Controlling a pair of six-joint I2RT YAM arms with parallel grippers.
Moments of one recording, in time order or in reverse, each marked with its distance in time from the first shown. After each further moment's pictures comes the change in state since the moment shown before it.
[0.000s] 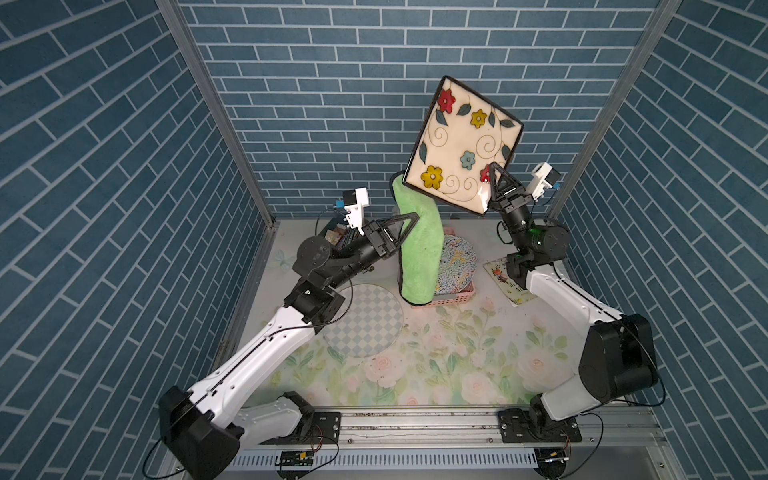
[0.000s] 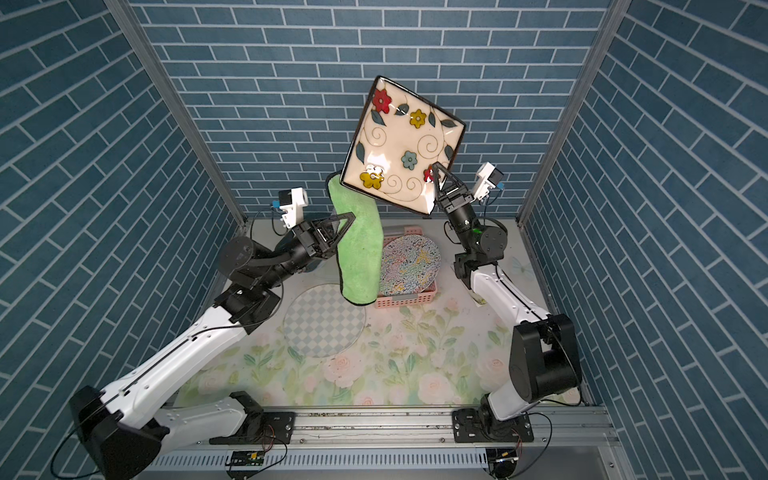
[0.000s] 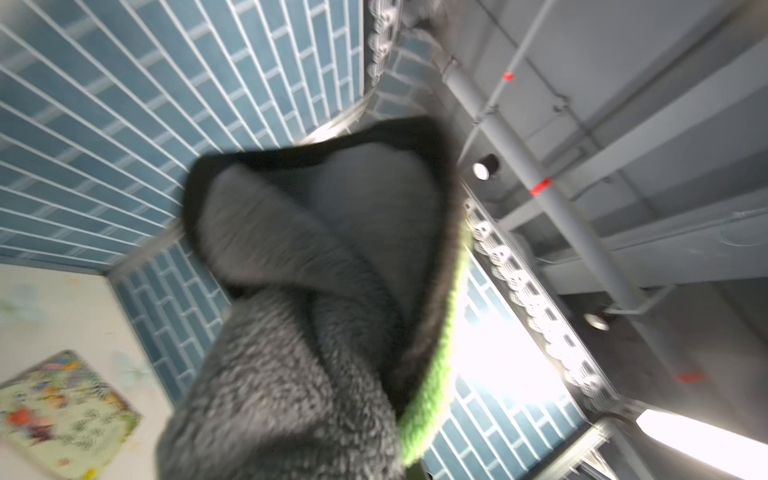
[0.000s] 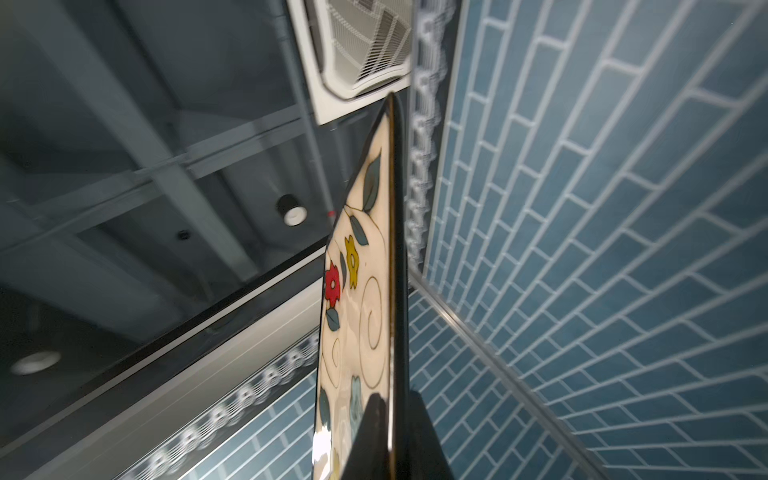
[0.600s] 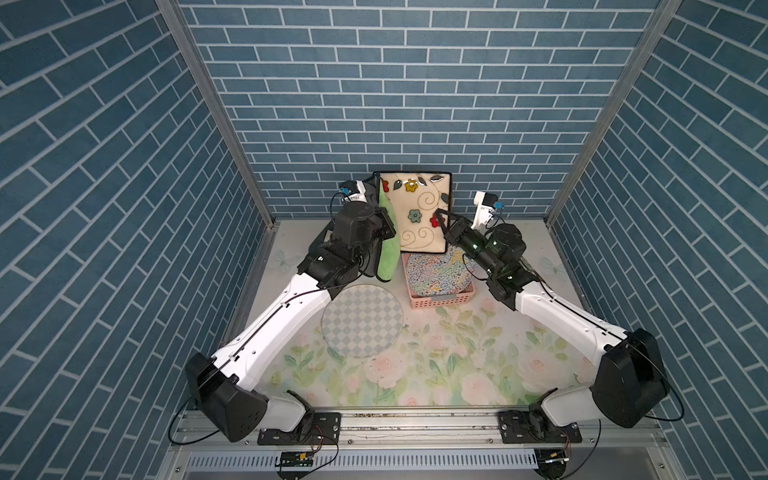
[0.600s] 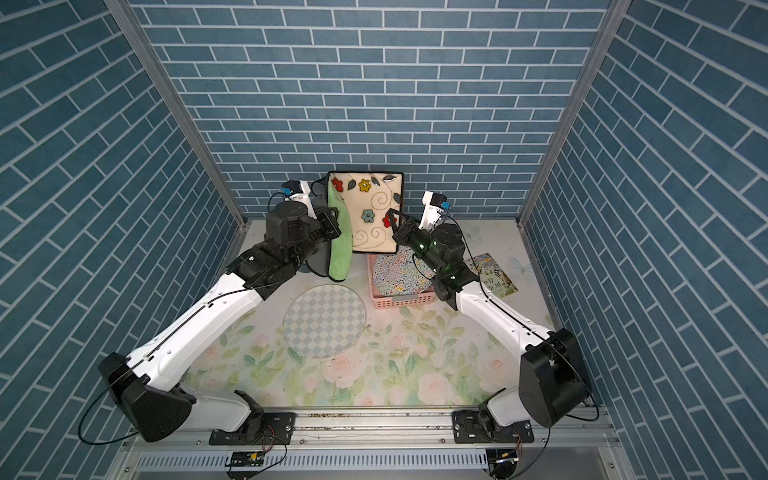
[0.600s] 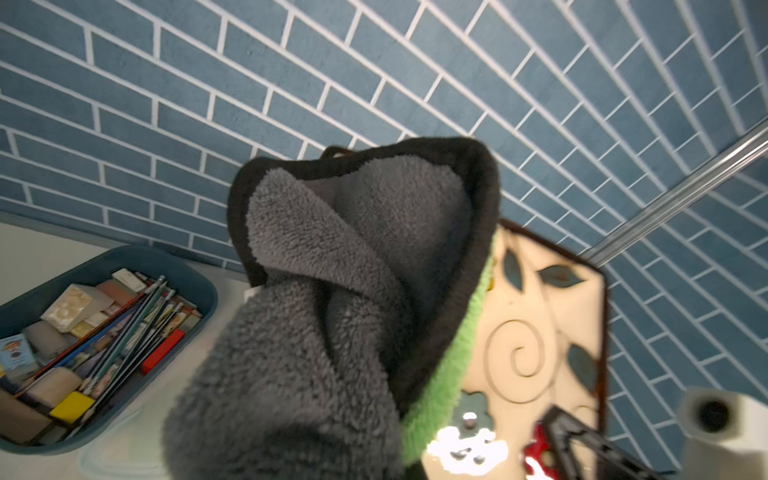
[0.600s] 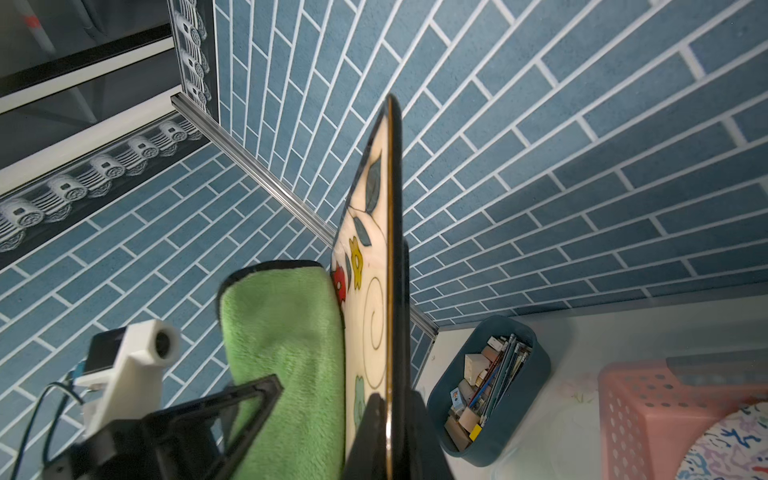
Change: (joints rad) left arm 0.009 0.275 0.311 -0.651 -0.679 0.499; right arm 0.251 -0.098 -0.046 -0.655 0.140 -0.504
